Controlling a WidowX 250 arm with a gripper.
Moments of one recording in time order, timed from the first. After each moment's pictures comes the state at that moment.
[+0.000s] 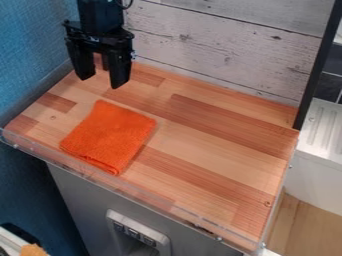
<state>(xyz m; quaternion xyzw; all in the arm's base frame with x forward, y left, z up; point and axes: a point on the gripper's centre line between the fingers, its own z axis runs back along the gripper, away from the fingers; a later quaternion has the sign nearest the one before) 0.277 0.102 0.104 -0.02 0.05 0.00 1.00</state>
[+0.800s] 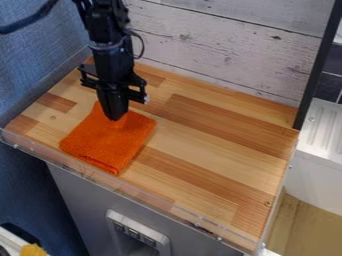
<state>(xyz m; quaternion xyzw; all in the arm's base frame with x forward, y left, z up) 0.282 0.094 0.043 0.00 -0.01 0.02 1.00</state>
